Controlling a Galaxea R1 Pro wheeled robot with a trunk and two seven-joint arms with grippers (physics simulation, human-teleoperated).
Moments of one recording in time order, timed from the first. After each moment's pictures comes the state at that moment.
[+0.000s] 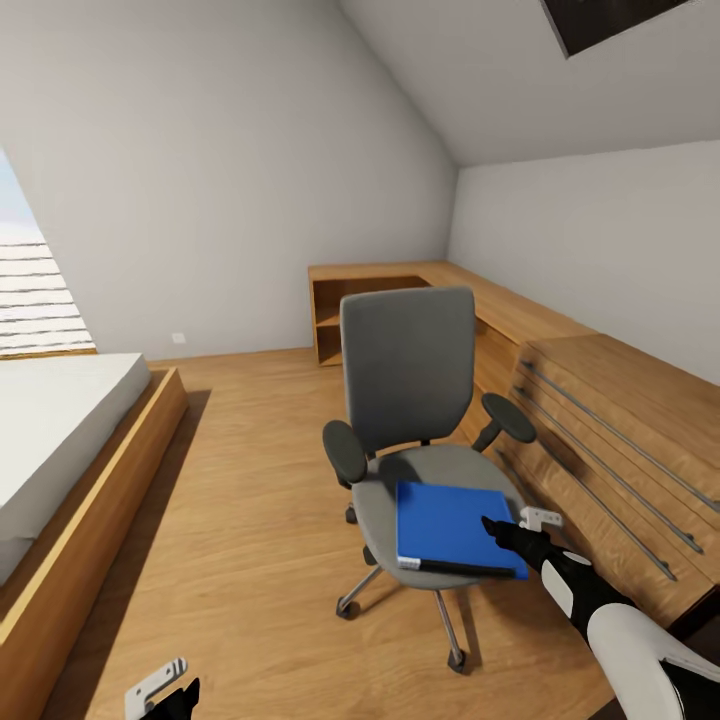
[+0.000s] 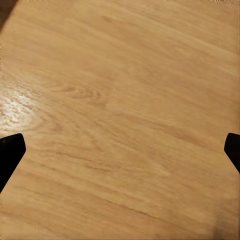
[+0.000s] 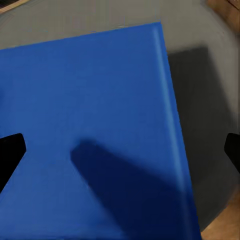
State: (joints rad) left arm -0.16 0.11 0.05 -0.66 0.53 -0.01 0.11; right arm -0.77 -0.15 -0.33 -0.26 0.03 -0.04 0.27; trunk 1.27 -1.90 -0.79
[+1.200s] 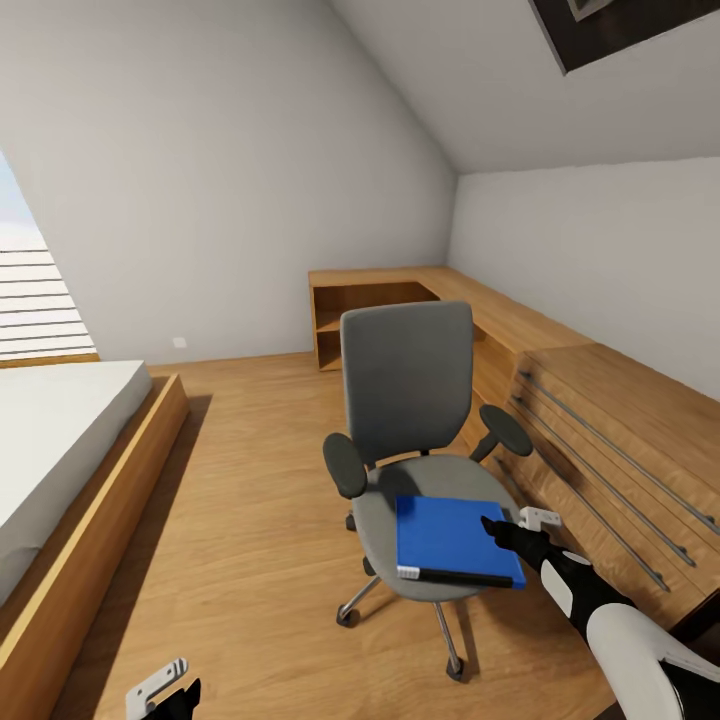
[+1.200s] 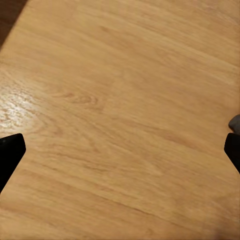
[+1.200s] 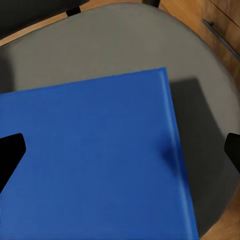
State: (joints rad) left arm -0.16 0.10 0.05 -0.66 0.53 -0.01 0.11; right arm -0.77 -0.14 -0.33 -0.26 0.03 -0.04 0.27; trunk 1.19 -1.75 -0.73
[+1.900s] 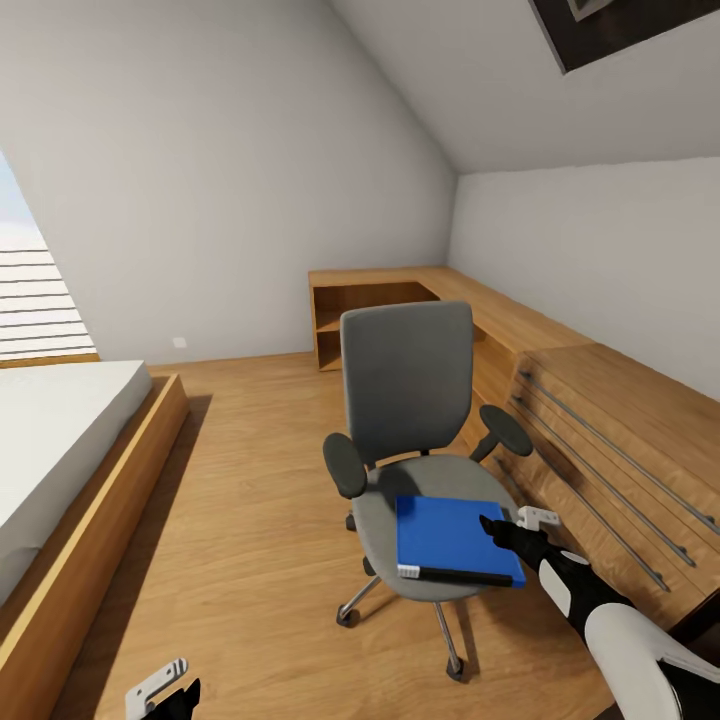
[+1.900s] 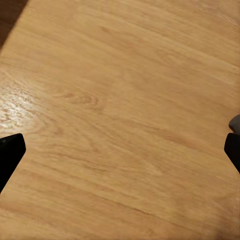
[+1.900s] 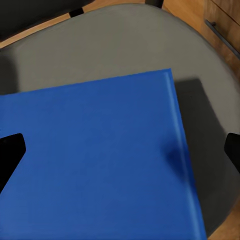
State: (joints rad) left arm -0.16 0.11 0.05 -0.66 0.53 -0.01 0.11; right arm -0.77 -0.14 -0.33 -0.26 0.03 -0.04 0.27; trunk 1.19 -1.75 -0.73
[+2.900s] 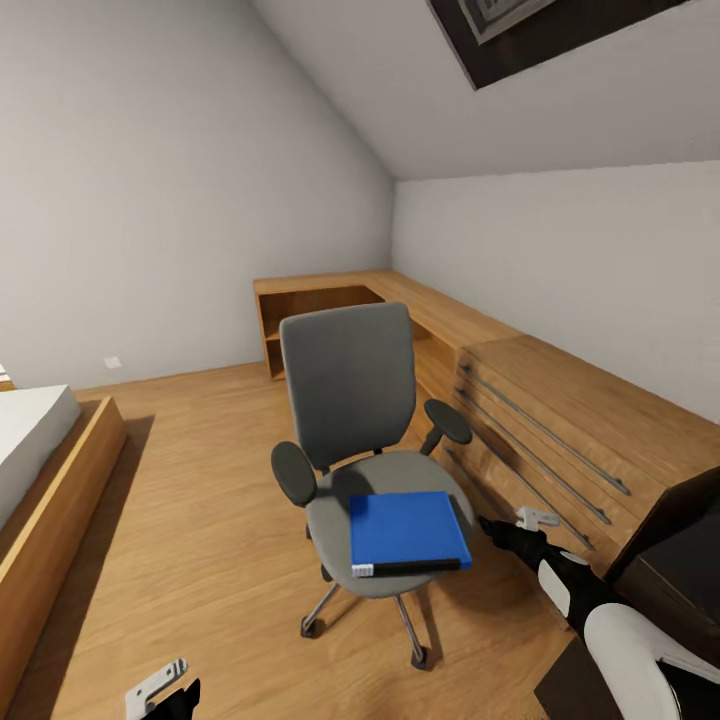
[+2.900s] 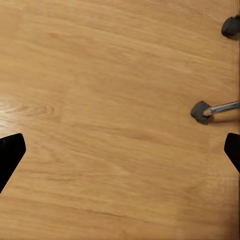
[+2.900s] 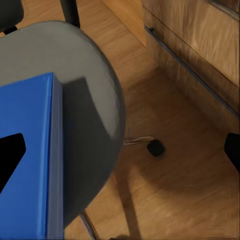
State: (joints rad) left arm -0.16 0.11 0.05 -0.66 0.53 -0.01 0.11; right arm -0.77 -0.14 -0.33 -0.26 0.03 -0.04 0.27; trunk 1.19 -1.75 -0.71
